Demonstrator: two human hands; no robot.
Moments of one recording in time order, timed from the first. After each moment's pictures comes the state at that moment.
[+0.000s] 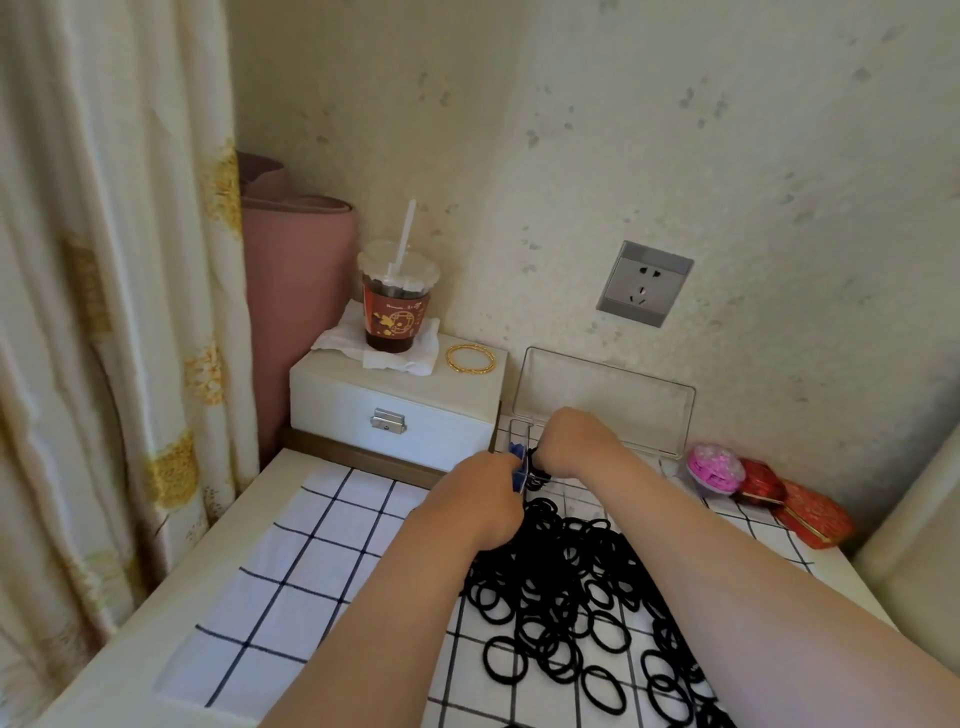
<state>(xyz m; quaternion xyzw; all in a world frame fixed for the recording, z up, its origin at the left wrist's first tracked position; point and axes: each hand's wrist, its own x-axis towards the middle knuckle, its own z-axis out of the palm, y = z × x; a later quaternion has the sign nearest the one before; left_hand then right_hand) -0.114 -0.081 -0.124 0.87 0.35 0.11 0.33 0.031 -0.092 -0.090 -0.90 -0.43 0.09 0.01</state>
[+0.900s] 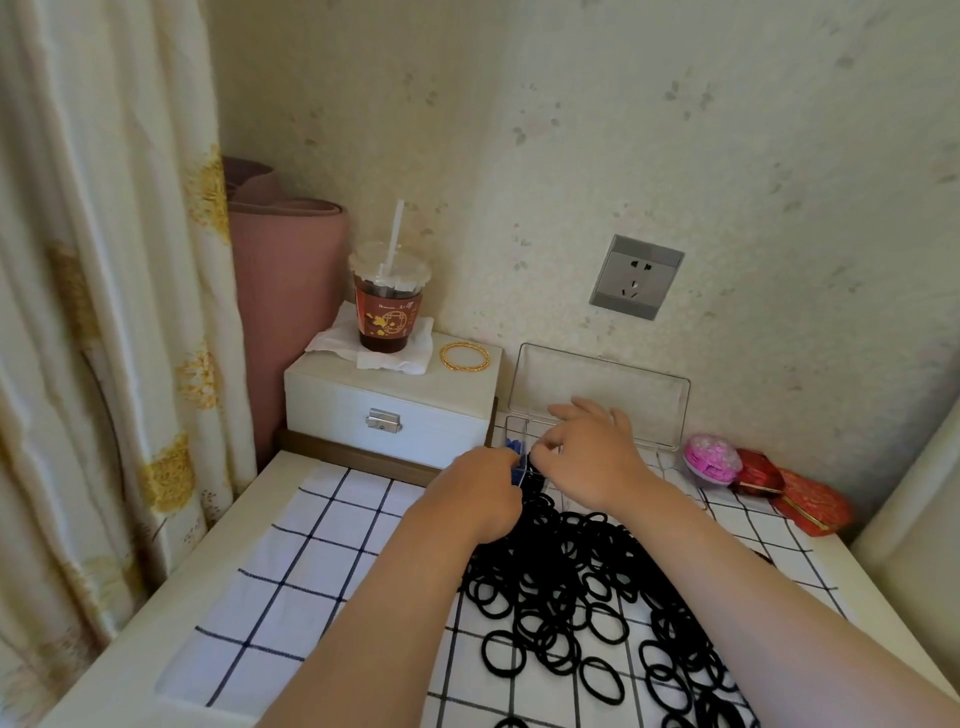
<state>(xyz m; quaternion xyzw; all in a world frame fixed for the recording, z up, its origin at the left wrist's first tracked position) -0.109 -0.077 -0.125 0.88 0.34 0.10 0.31 0.038 -0.136 -0.096 -0.83 -0.56 0.01 0.09</state>
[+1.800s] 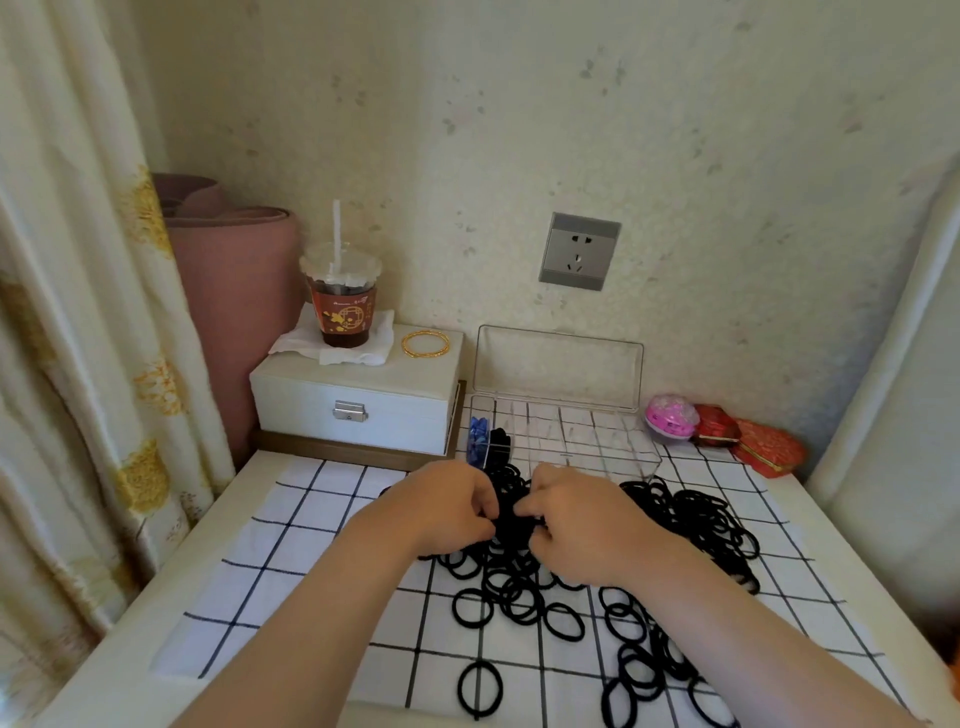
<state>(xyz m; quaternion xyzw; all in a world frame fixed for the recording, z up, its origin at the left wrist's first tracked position) -0.134 -0.107 -0.119 0.92 0.28 0.01 0.27 0.011 -0.233 -0.113 -0.74 -0.67 0.01 0.01</state>
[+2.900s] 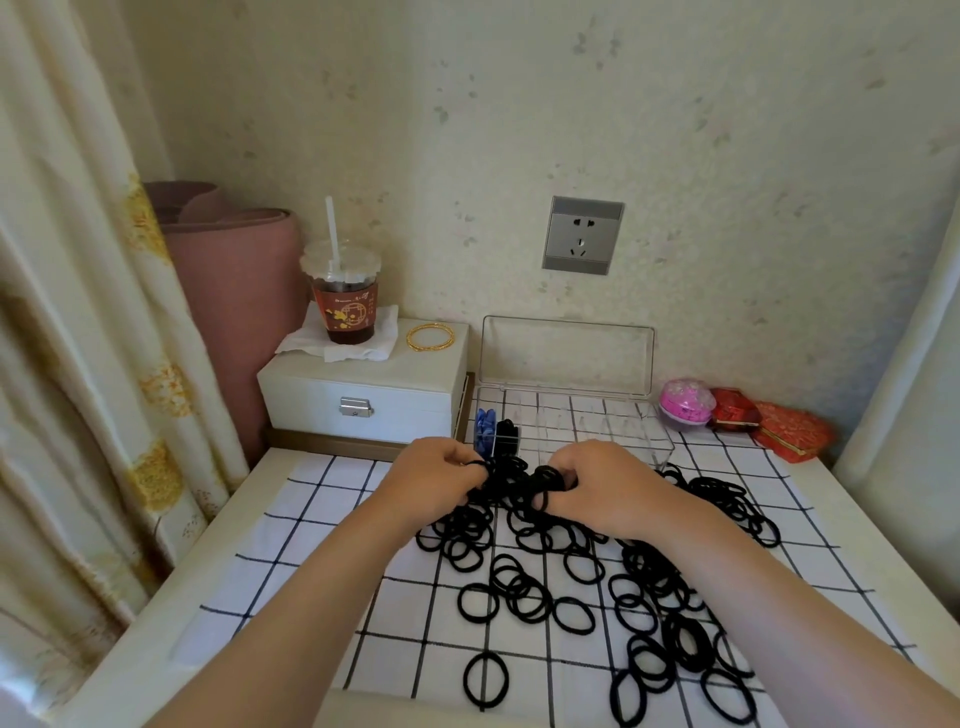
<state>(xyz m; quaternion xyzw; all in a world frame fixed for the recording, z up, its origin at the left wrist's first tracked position) -0.132 -0.105 -0.121 0.75 0.42 0.17 0.48 0.038 -0.226 -0.105 -0.79 -0.56 0.18 0.16</state>
